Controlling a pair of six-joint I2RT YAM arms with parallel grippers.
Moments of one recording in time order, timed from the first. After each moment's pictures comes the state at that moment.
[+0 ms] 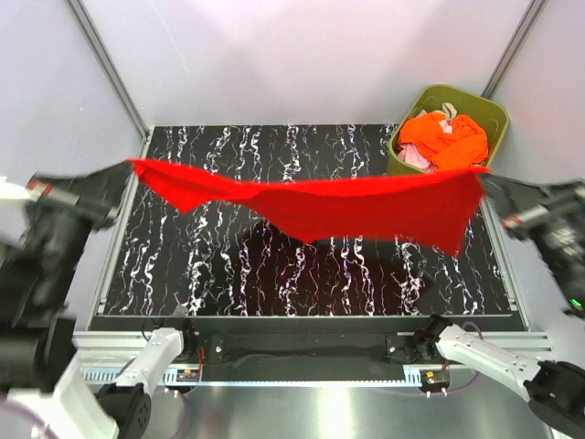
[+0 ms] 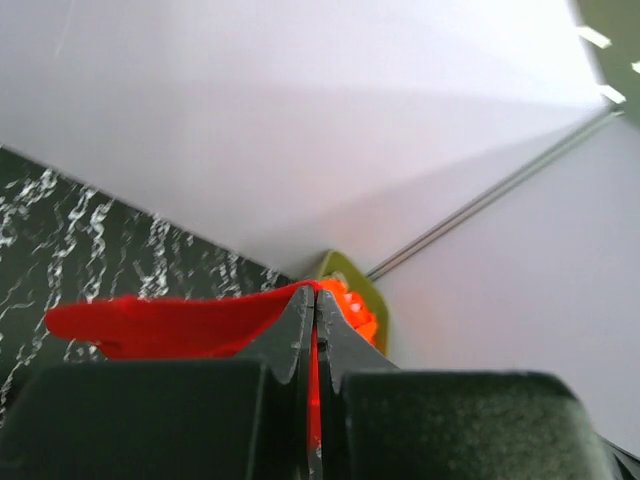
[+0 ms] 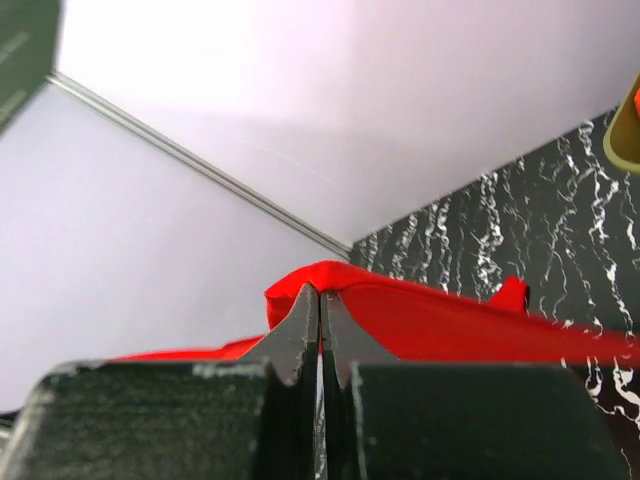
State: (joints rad) left arm -0.01 0.86 1.94 -0.97 0.14 -0.84; right arm 0.74 0.80 1.86 -0.97 0.52 0.86
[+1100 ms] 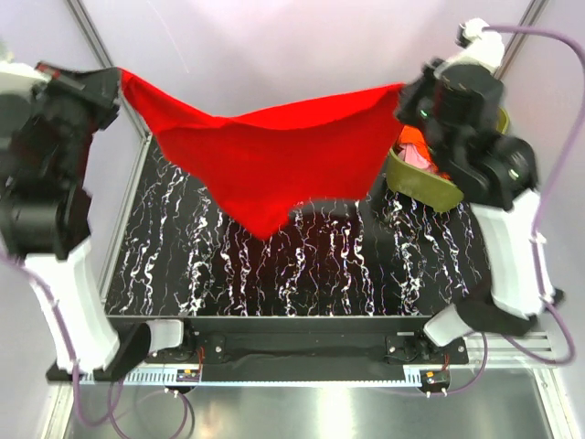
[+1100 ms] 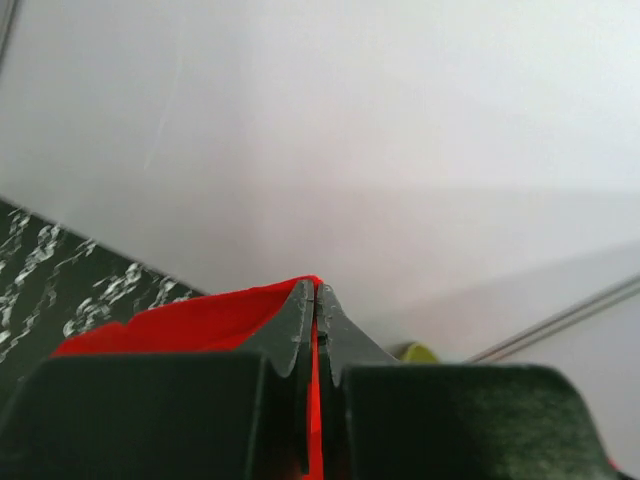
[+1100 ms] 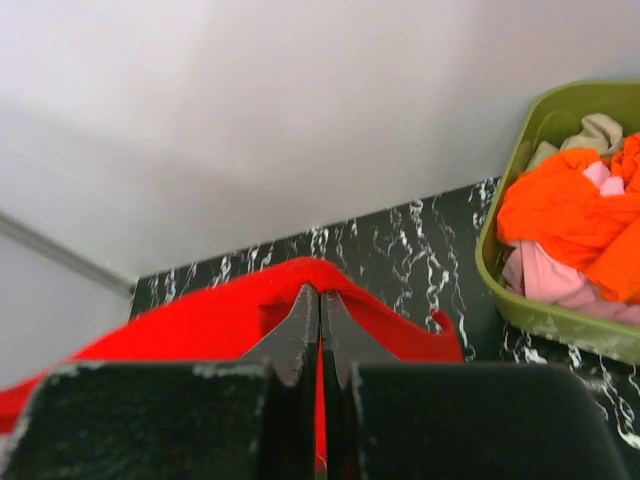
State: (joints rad) left arm -0.01 1.32 2.28 -0.85 -0.06 -0.71; right arm 0.63 1.61 2.50 -1.00 0.65 0.46
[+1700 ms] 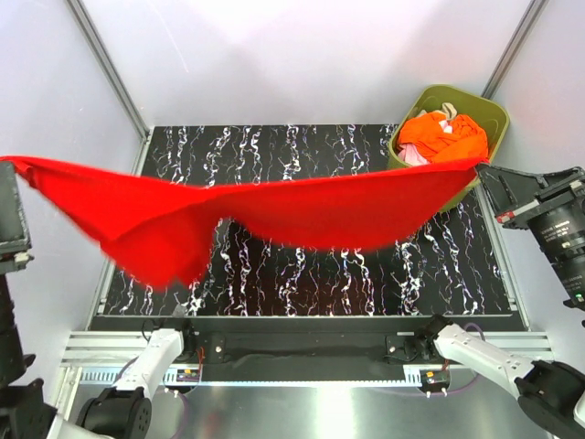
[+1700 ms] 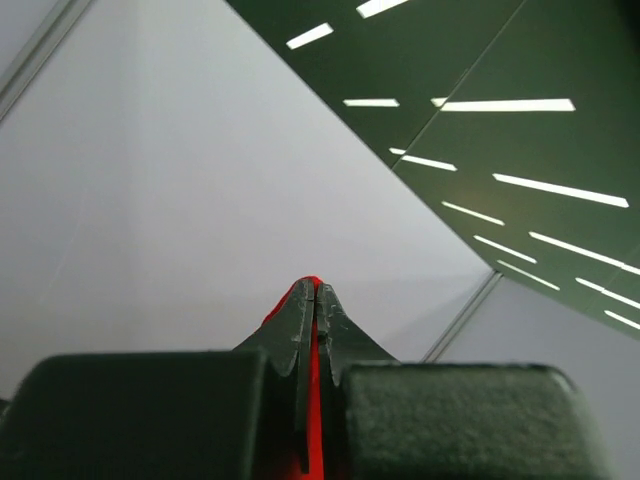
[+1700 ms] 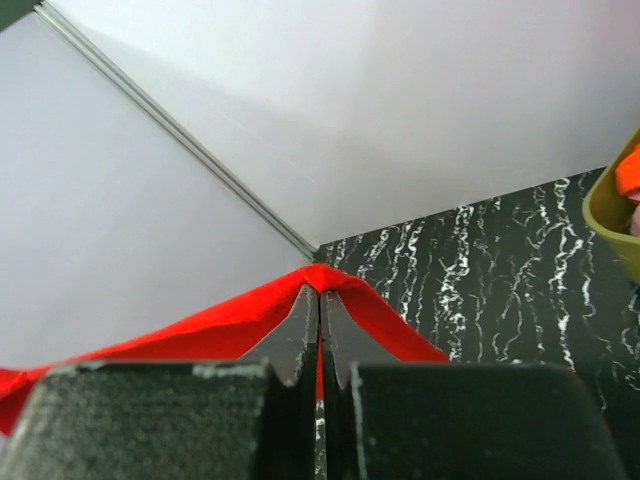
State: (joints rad) left arm -0.01 0.82 2.18 -0.76 -0.11 -0.79; right arm 0.63 0.86 1.95 -0.95 0.36 0.63
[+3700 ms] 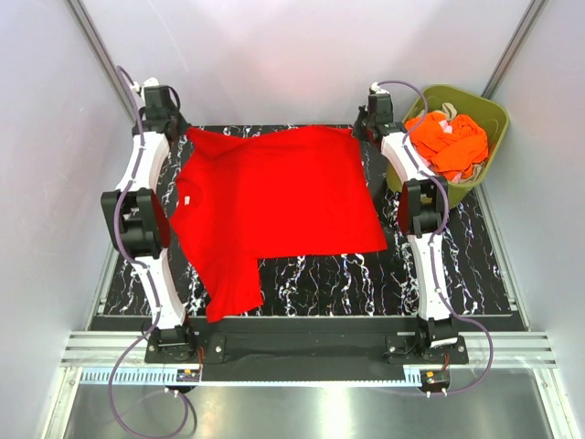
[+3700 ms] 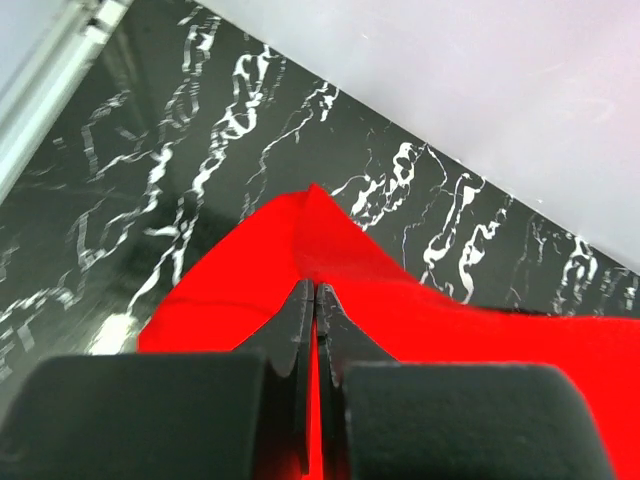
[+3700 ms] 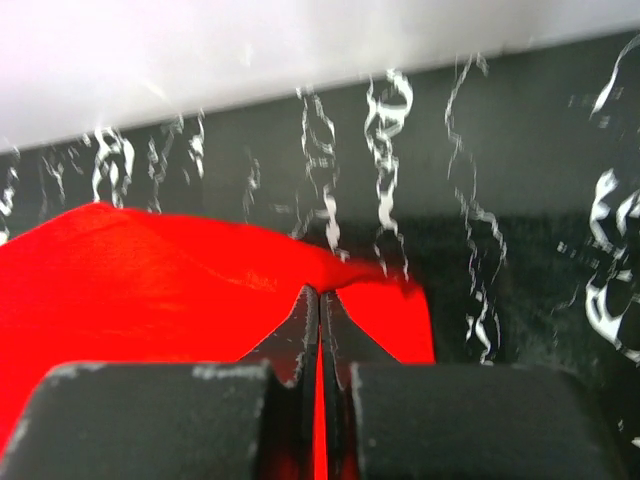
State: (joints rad) left arm 0.08 2.09 1.95 -0.41 -0.12 -0.45; right arm 0.18 2.60 2.43 -0.38 -0.04 0.39
